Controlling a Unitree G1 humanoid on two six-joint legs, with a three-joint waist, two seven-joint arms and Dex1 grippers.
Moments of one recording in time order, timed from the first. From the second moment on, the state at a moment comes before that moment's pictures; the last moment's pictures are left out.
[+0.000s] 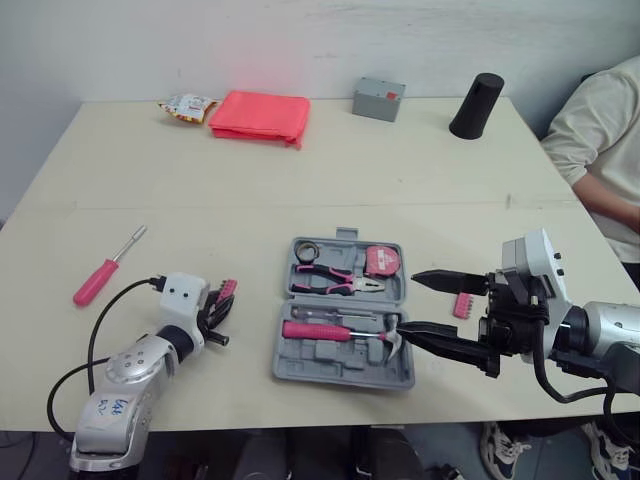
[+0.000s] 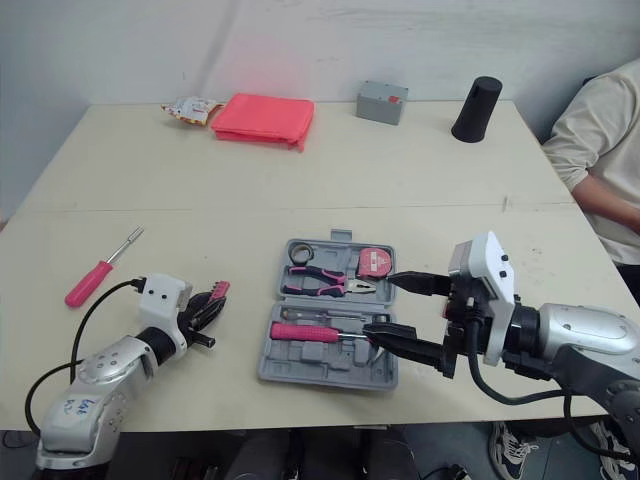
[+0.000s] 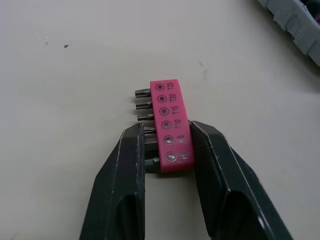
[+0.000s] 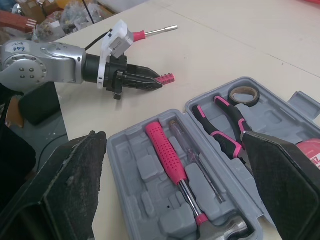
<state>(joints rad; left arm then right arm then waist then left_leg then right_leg) 0.01 0.50 0.15 -0.47 -0.29 0.76 -0.35 -0.05 -1.00 -0.36 -0.75 1.22 0.85 0.66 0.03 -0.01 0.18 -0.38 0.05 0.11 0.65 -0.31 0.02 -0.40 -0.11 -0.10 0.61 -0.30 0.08</state>
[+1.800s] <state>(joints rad) -0.38 0.83 -0.21 -0.37 -0.35 0.50 -1.26 -0.12 -1.03 -0.12 -0.85 1.30 0.87 0.50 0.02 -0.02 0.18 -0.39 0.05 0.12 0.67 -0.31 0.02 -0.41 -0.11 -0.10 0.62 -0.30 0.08</state>
